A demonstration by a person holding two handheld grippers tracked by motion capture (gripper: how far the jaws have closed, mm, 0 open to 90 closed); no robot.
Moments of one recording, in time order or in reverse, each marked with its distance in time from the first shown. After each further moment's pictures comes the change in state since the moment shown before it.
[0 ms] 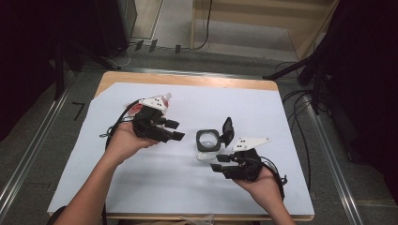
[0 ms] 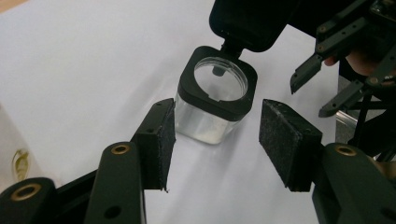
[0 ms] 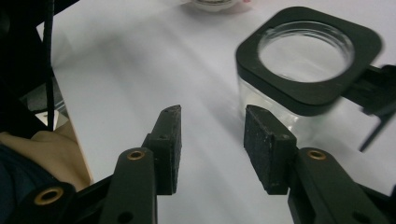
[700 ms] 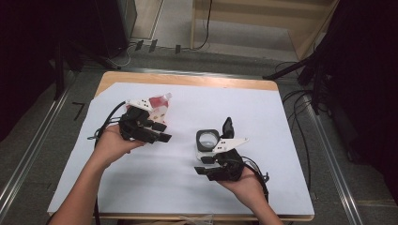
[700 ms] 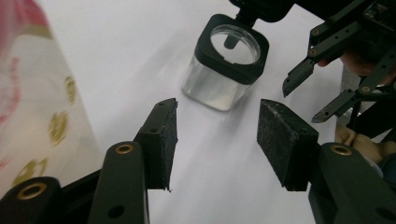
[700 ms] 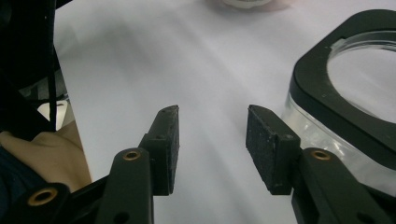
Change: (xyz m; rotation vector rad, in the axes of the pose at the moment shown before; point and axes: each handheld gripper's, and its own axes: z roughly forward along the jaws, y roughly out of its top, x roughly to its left) left arm 0.013 -0.019 -0.027 0.055 0.016 -0.030; right arm 0.015 0.010 0.039 0.031 0.049 -0.038
